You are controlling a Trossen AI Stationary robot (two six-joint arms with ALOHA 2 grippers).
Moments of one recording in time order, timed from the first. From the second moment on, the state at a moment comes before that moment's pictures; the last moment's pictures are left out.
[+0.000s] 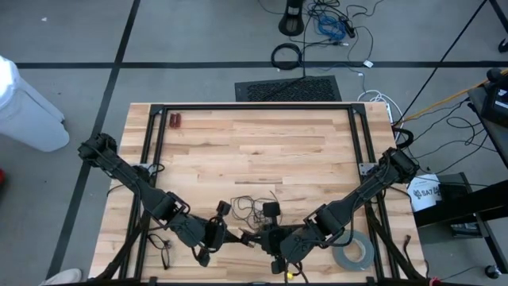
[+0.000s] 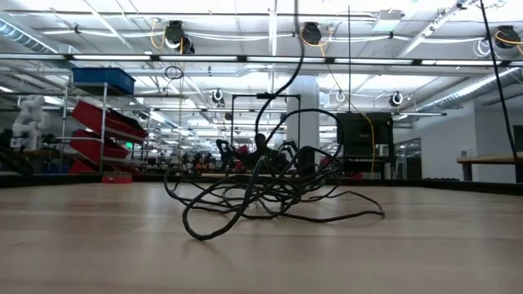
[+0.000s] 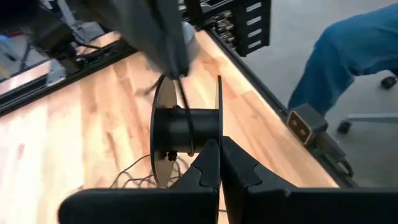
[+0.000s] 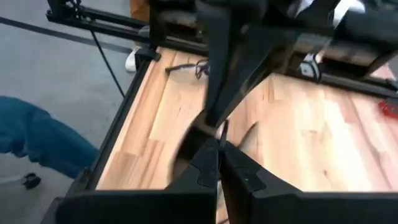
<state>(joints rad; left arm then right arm) -0.65 1.50 1.14 -0.19 -0.33 0.07 0.62 1.82 1.61 -0.39 0.50 0.16</state>
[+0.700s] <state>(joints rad) -0.73 1.43 1.14 -0.16 -0.49 0.15 0.60 1.83 1.61 -0.47 0.47 0.20</state>
